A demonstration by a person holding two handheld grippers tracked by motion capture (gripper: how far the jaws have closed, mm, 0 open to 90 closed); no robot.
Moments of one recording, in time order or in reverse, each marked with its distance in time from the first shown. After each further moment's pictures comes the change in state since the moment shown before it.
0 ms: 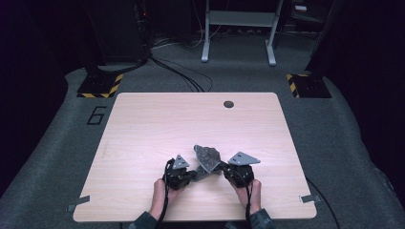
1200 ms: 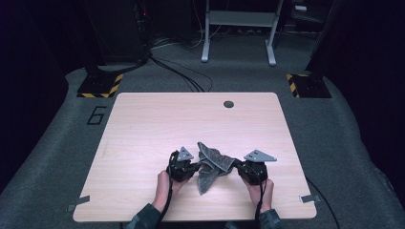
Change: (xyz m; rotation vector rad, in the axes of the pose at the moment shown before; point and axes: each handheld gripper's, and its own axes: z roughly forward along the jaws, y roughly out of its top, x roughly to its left) left arm 0.001 0.029 0.002 -0.018 0.006 0.009; right arm -0.036 -0.013 -0.018 -0.001 -0.068 0.107
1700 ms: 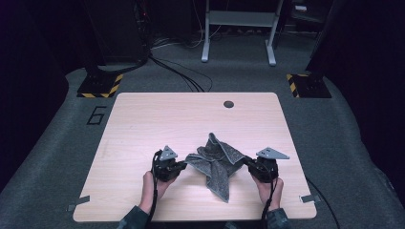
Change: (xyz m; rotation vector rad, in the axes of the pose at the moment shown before) left arm 0.022 -0.012 -0.038 -0.028 0.044 -0.025; right arm -0.026 0.000 -0.016 -0.010 -0.040 0.071
